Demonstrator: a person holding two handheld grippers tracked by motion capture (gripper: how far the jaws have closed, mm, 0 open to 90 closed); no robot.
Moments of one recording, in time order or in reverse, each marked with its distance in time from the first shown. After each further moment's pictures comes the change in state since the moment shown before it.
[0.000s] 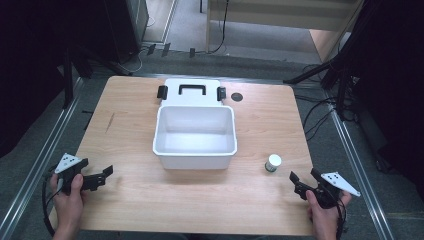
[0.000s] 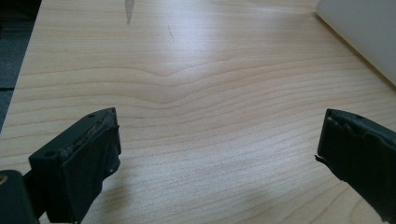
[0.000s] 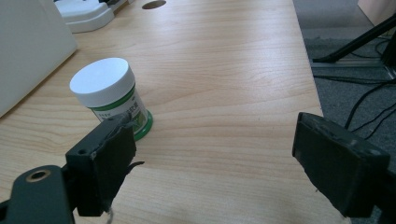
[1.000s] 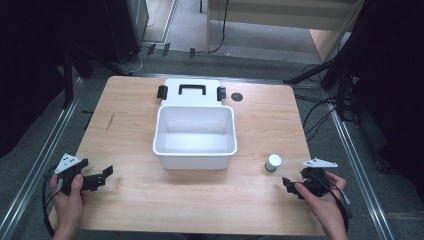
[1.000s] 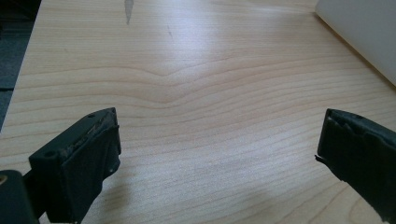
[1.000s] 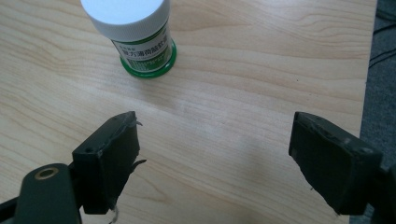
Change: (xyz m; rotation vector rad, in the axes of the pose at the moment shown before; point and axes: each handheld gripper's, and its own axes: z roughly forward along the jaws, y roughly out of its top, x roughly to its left) left arm -0.001 0.000 0.000 0.003 0.001 0.005; right arm 0.030 0.042 0.017 0.490 -0.031 -0.209
